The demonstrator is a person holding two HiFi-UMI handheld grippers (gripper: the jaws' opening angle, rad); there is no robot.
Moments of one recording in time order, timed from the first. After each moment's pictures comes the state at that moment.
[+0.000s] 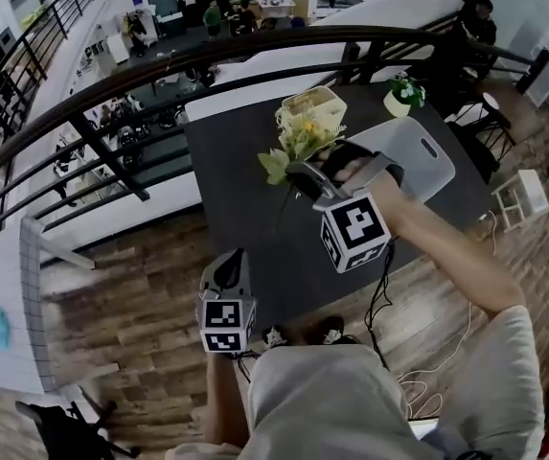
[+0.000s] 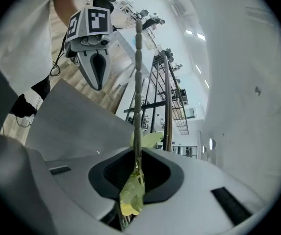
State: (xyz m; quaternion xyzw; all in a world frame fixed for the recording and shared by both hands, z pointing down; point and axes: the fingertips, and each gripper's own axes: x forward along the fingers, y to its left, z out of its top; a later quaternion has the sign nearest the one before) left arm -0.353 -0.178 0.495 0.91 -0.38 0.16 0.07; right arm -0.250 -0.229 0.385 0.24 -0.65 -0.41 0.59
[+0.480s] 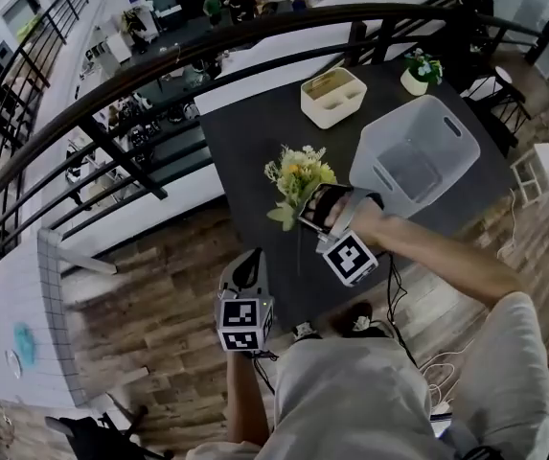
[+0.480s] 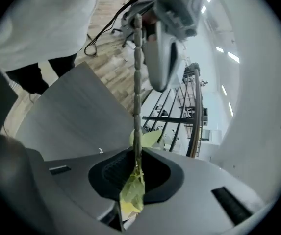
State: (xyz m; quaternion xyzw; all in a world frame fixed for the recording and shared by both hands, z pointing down) left arm -0.383 -0.203 0.529 0.91 -0.36 0.17 0.10; right arm -0.301 -0.219 0.558 0.08 -0.64 -0.46 0.61
